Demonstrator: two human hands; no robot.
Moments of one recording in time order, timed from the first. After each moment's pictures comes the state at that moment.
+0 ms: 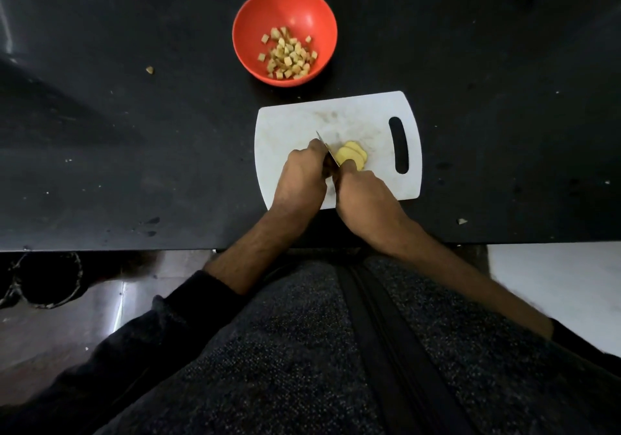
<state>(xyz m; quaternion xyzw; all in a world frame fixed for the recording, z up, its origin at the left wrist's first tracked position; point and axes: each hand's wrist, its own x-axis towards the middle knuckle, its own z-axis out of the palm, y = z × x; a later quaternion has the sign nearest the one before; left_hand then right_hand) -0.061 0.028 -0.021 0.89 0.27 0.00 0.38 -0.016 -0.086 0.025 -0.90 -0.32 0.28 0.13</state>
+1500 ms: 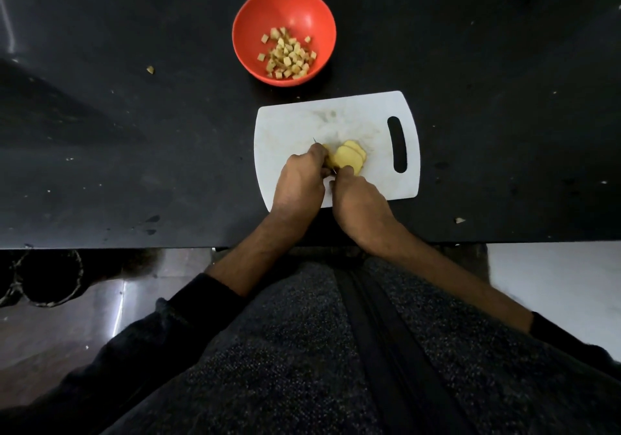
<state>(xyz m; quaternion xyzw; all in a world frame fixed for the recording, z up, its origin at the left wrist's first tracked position) -0.069 0.023 -0.021 0.90 0.26 0.03 0.36 -0.024 -0.086 -0.003 -0.91 -0.25 0.31 0.14</state>
